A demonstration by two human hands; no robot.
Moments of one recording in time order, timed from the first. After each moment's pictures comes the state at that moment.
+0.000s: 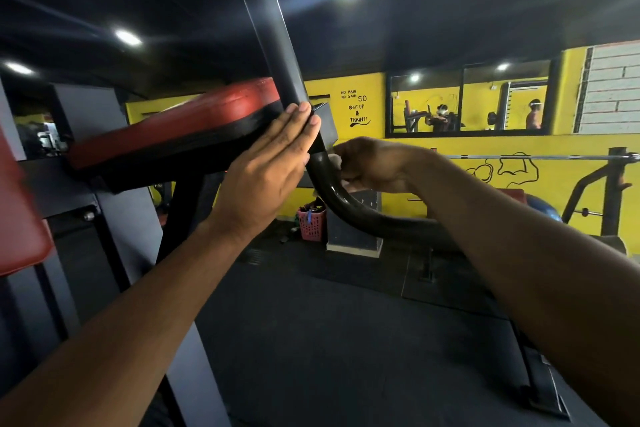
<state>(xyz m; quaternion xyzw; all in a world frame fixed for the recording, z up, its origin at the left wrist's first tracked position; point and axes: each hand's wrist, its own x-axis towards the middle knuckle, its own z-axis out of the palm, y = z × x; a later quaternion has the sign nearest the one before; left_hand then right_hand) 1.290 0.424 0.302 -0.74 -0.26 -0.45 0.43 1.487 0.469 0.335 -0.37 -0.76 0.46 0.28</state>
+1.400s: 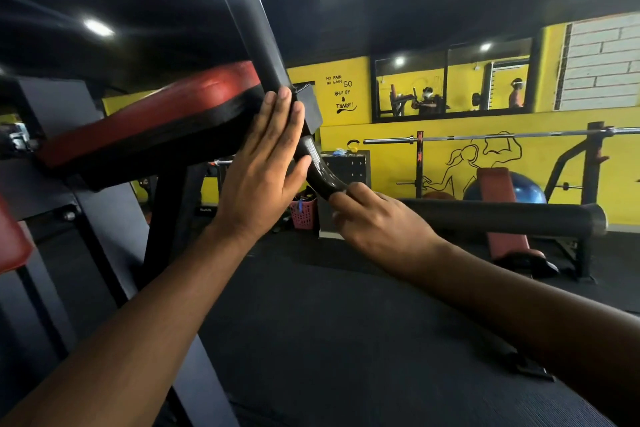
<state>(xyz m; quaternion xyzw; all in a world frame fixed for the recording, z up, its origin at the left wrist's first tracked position) 1.305 0.431 0.284 -0.73 -0.29 -0.45 0.42 1.509 0.400 0.238 -0.29 -0.83 -0.43 0.22</state>
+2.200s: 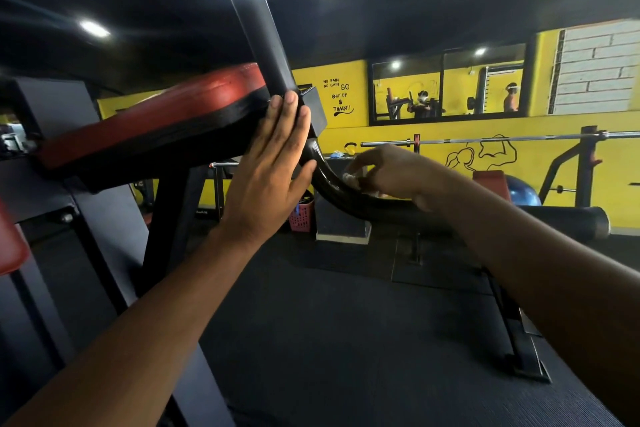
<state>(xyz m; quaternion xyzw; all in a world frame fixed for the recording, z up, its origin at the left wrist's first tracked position) 1.306 0.431 0.282 -0.74 -0.29 -0.45 0.39 1.511 0.414 0.310 -0.55 -0.73 0.24 0.32</state>
